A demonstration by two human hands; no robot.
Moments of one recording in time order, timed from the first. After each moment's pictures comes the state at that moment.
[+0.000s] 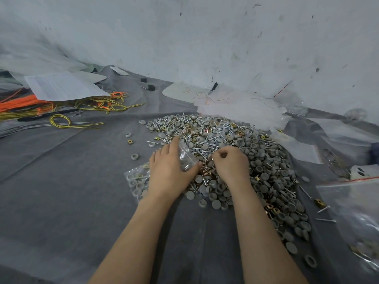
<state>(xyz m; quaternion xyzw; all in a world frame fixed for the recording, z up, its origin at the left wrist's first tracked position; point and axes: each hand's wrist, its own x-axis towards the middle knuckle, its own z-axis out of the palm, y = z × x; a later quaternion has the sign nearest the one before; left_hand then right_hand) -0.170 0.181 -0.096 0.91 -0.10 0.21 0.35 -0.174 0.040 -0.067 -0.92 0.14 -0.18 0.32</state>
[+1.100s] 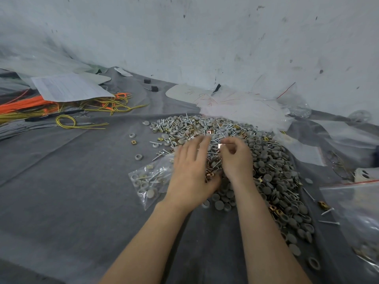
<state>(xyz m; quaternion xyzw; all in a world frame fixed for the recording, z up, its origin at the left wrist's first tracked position) -0.187 0.158 -0.092 0.87 -0.26 0.27 0.32 -0.165 0.037 -0.070 -0.81 0.10 -0.26 0.52</state>
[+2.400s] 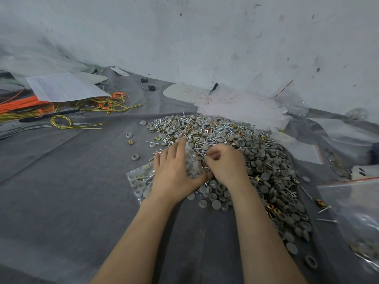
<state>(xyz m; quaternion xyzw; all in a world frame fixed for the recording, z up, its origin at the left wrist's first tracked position) -0.171 0.178 -0.102 0.92 -0.14 0.17 0.31 -0.175 0.043 -0.065 -0.94 0.06 -0.16 0.29</state>
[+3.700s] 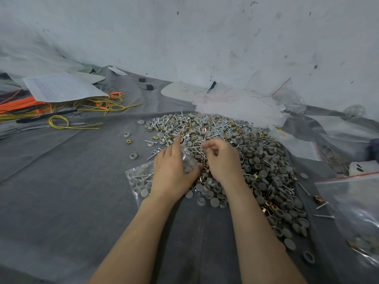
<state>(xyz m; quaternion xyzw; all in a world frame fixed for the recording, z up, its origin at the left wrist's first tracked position) -0.169 0.175 -0.103 0.91 -0.13 0.19 0.35 -0.173 0.049 -0.069 -0.90 0.02 -0.21 0.39</state>
